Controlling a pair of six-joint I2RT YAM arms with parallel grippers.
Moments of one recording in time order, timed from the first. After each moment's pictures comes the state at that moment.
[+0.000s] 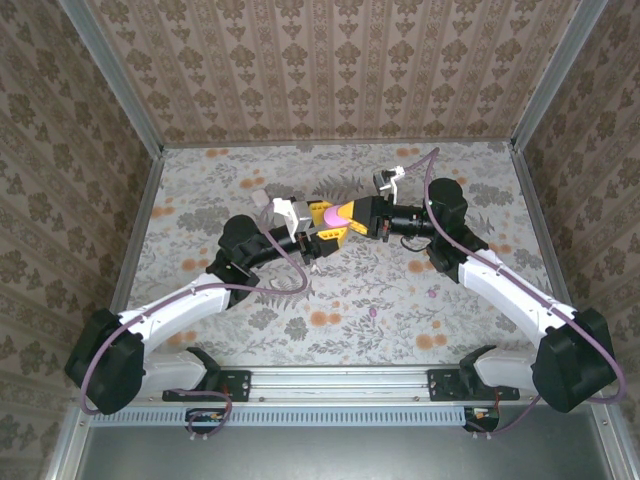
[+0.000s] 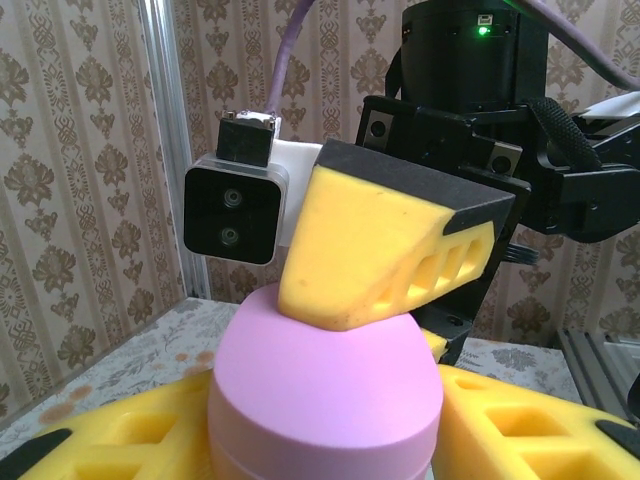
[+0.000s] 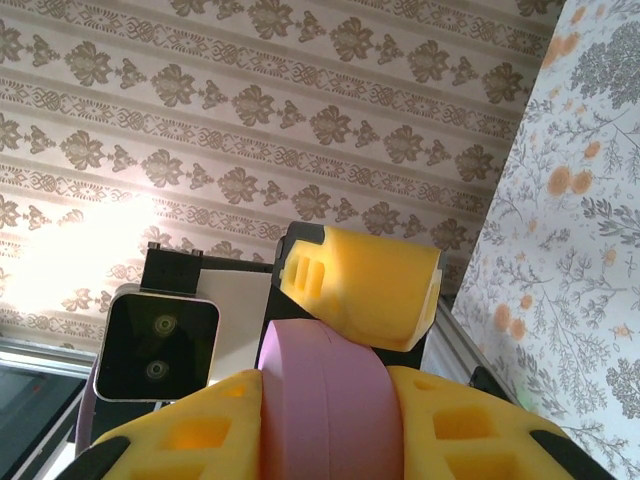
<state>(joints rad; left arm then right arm) -0.73 1.22 0.68 0.73 0.60 -0.07 0.43 1.24 0.87 0.38 -0.91 1.28</state>
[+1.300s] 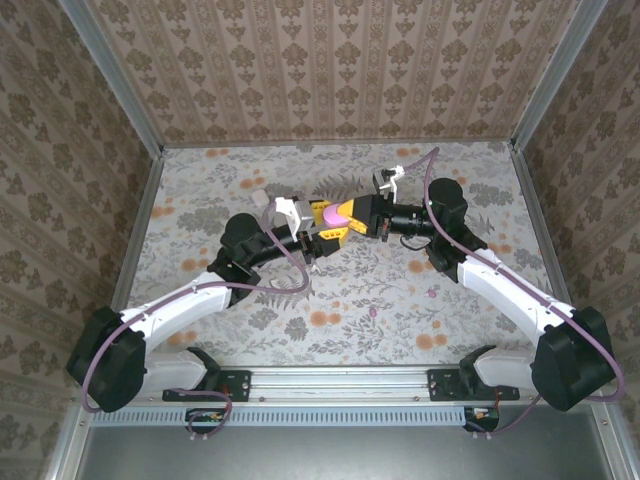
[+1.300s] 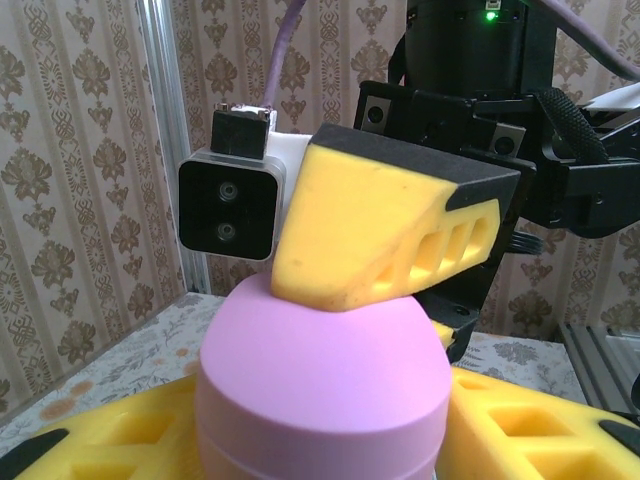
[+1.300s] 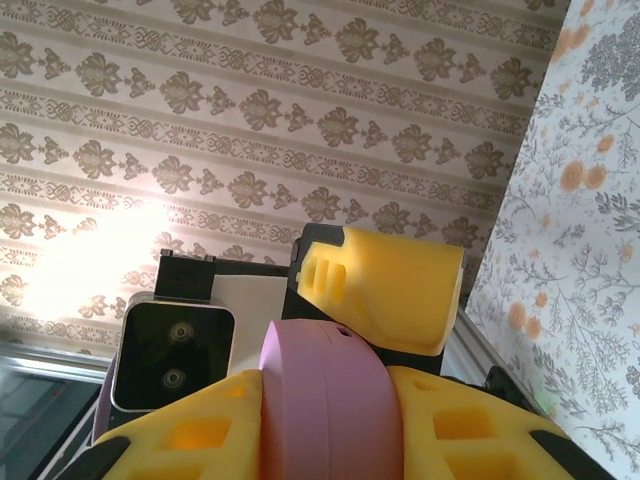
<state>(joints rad) -0.73 1.23 0.69 0.72 0.61 -0.06 0.43 1.25 0.87 0.42 -0.91 1.34</state>
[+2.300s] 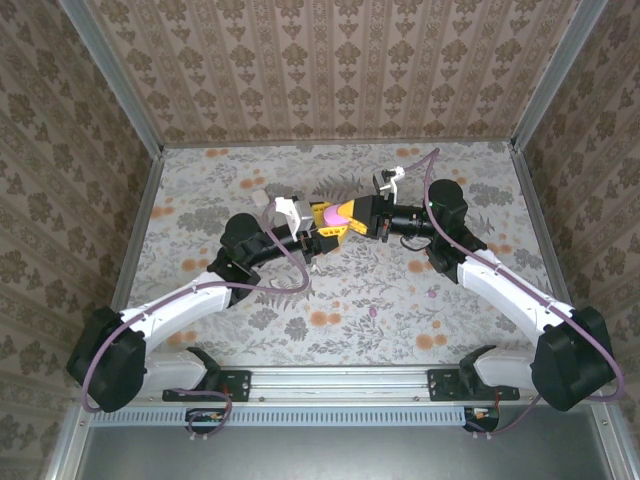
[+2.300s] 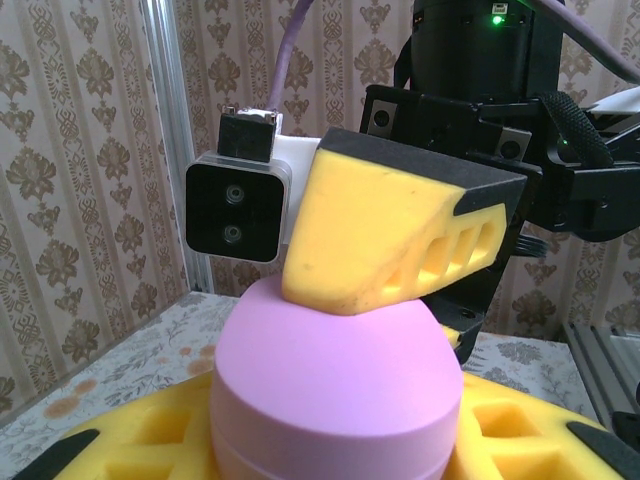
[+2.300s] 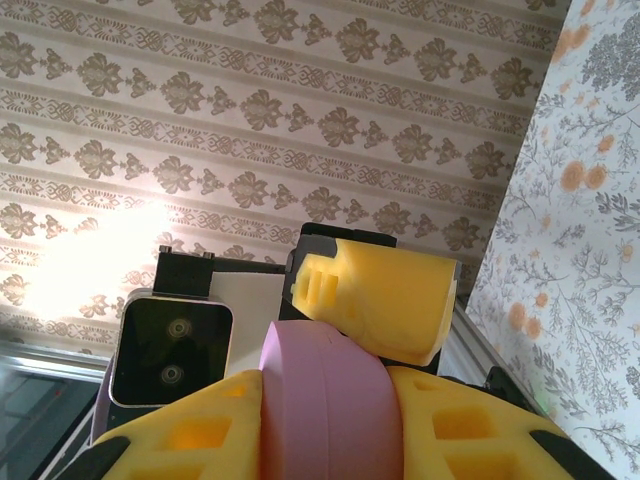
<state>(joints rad) -0.73 1.23 0.69 0.71 0.60 -0.05 0.43 1.25 0.86 0.42 -0.91 1.34</state>
